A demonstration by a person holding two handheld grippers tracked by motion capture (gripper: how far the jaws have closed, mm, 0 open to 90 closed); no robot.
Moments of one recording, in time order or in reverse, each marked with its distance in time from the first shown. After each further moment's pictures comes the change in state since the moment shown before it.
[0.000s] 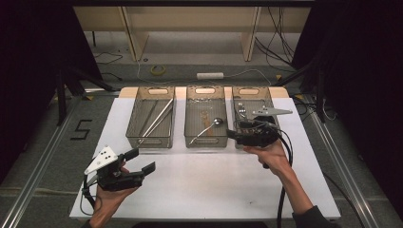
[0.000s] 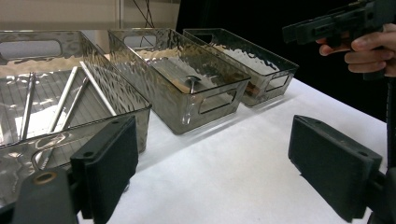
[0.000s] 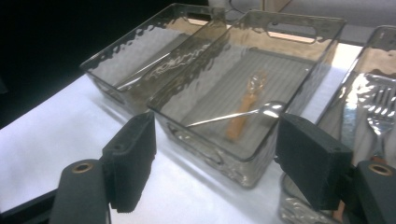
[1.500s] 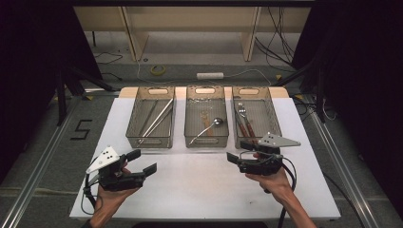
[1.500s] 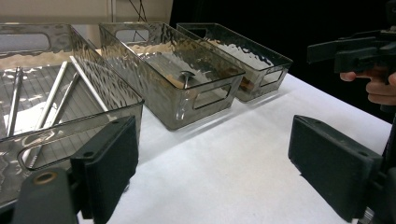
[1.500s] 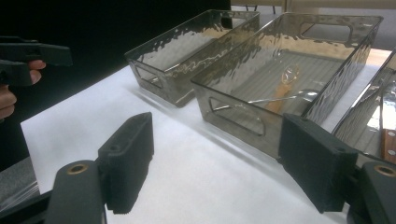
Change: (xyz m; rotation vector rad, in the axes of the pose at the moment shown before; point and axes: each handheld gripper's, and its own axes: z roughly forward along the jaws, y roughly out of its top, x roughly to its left) left arm 0.000 -0.001 0.003 0.019 -0.027 0.000; right arm 0.028 -0.059 -0.024 -0.111 0.074 -0.054
